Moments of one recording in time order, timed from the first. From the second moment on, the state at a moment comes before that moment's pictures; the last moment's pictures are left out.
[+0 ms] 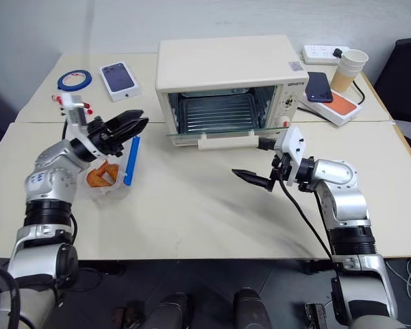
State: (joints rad) left arm -0.84 0.47 0.21 0.61 -0.50 0.18 -1.08; right arm -0.60 -0.54 -0.03 0.19 0.35 0.10 1.14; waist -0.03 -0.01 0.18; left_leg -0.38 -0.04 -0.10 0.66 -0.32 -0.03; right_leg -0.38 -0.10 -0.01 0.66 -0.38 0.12
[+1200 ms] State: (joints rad) left arm -0.72 0.44 -0.20 0.32 -0.06 0.13 -1.01; right arm 0.16 -0.62 -0.33 -0.25 0.43 0.10 0.95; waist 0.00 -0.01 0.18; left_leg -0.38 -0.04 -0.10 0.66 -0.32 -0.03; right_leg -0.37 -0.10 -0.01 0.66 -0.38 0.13
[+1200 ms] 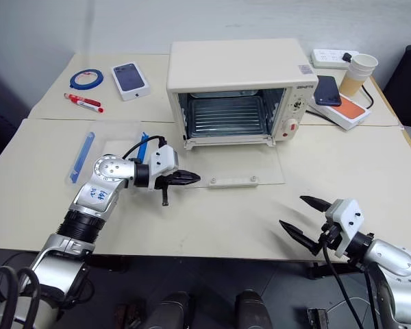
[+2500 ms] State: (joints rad) left arm 0.28 0.61 0.86 -0.29 -0.65 0.67 -0.58; right arm -0.18 -0.57 -0.01 -0.30 0.47 0.00 1.09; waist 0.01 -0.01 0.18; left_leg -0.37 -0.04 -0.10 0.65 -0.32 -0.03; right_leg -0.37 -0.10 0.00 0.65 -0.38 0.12
